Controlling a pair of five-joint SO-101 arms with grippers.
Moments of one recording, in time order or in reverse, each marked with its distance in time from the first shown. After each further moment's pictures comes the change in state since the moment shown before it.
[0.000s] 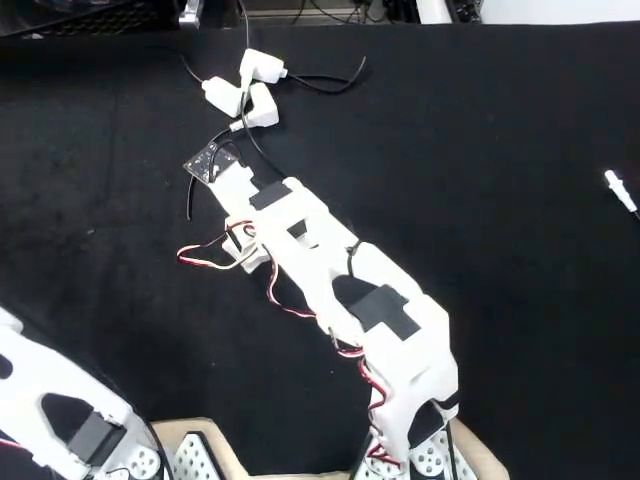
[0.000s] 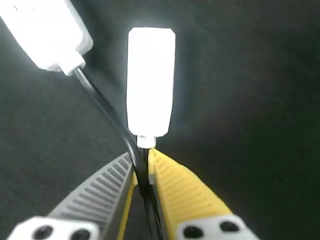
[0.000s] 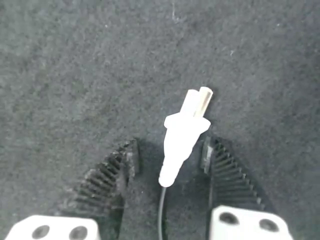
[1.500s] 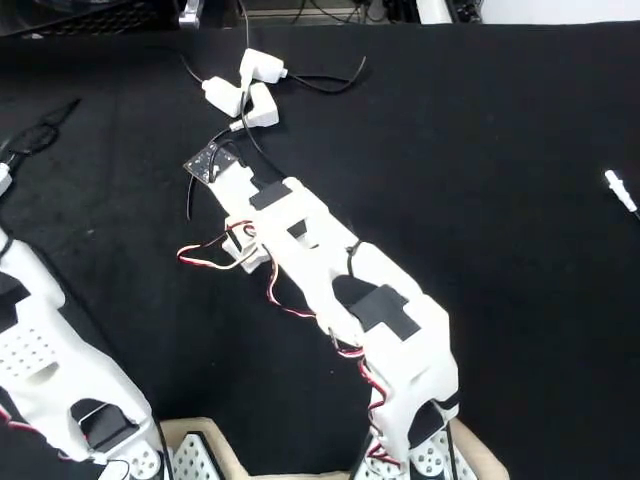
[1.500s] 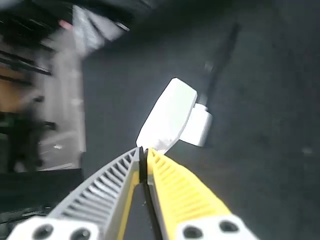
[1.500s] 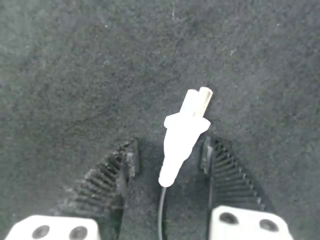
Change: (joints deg) left arm 22.1 -48.9 18.9 0.8 -39.1; right arm 0.0 0.0 0.0 0.0 0.0
